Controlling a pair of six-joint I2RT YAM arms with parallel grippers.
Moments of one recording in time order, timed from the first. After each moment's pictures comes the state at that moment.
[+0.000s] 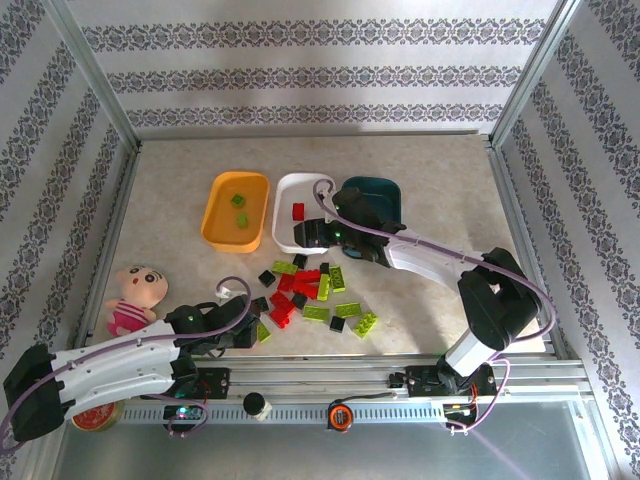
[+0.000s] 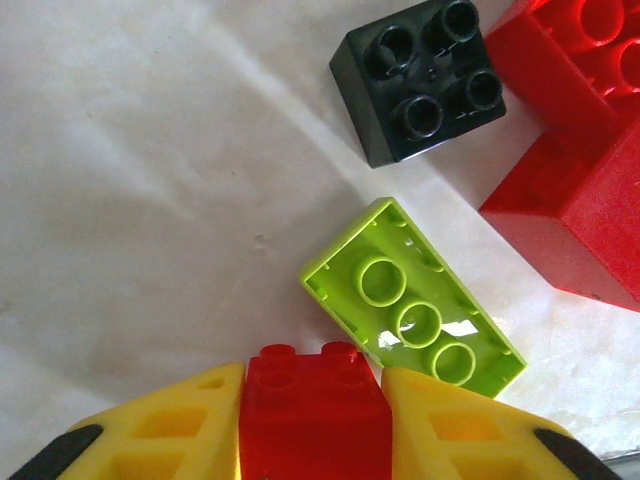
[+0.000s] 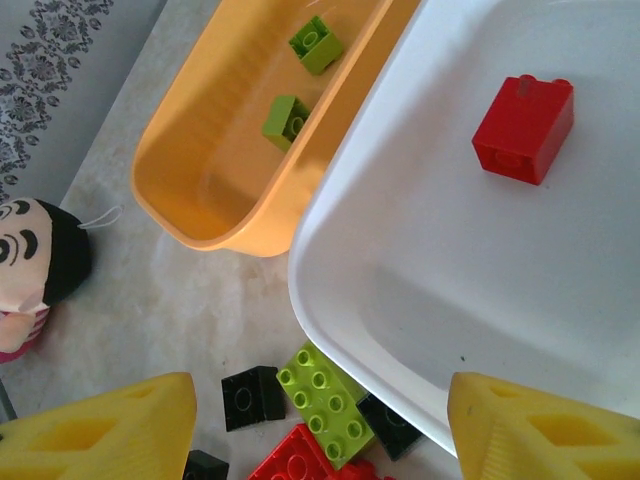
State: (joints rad) left arm -0.96 0.82 0.40 -0.78 -0.18 -0.95; right arm 0.66 1.61 1.02 -0.04 -0.29 0.51
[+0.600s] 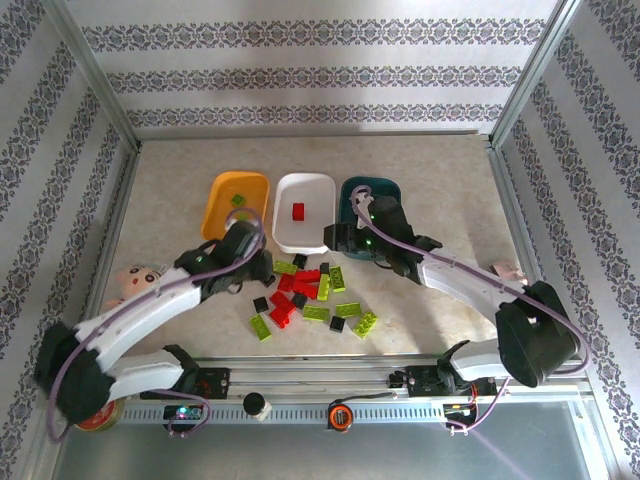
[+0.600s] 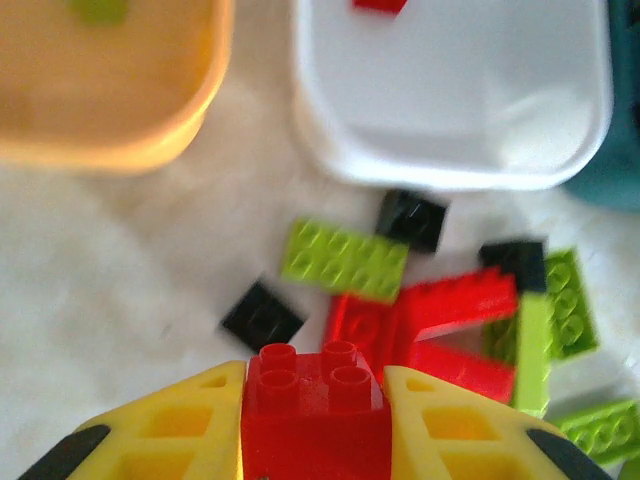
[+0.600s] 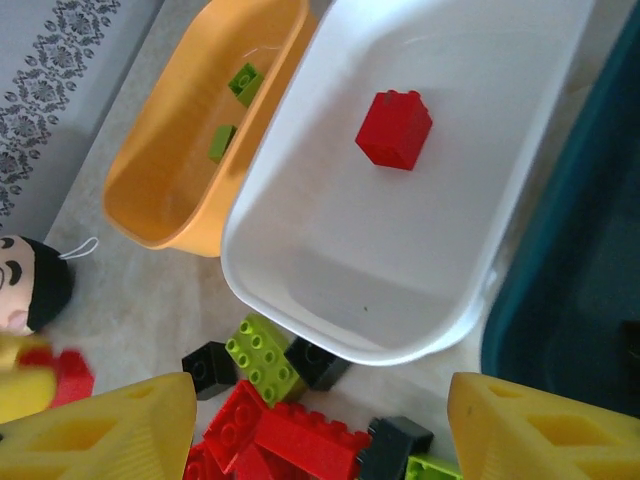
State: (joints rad) left arm -0.62 1.23 0.89 -0.60 -0.13 -0.62; right arm 0.56 1.35 0.79 -0.03 -0.27 0.53
